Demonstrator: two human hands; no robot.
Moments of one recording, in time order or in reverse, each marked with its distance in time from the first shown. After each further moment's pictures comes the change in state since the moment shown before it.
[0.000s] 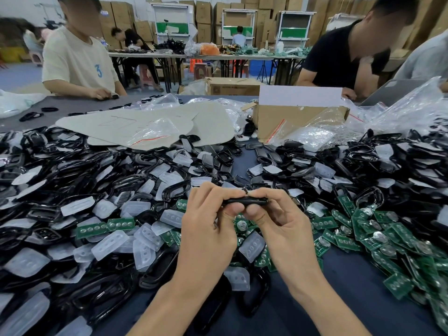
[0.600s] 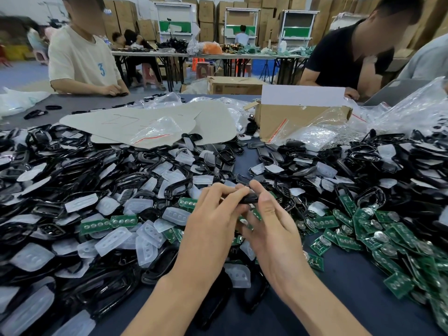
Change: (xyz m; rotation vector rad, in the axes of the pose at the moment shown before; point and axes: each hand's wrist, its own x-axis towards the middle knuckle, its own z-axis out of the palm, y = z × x) left_hand -0.002 -0.017 0.007 0.276 -0.138 0.113; right_hand 0.000 0.008 0.016 0.606 0.037 0.410
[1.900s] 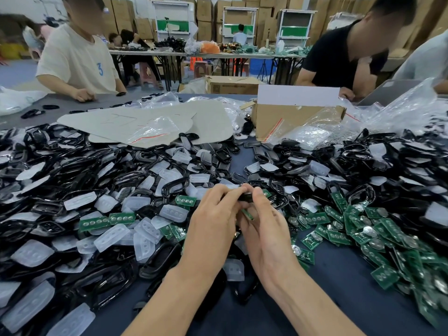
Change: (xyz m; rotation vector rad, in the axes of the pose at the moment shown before) left_hand -0.003 0.001 0.013 -0.038 0.011 -0.029; right_hand 0.003 0.006 0.001 0.034 0.135 -0.006
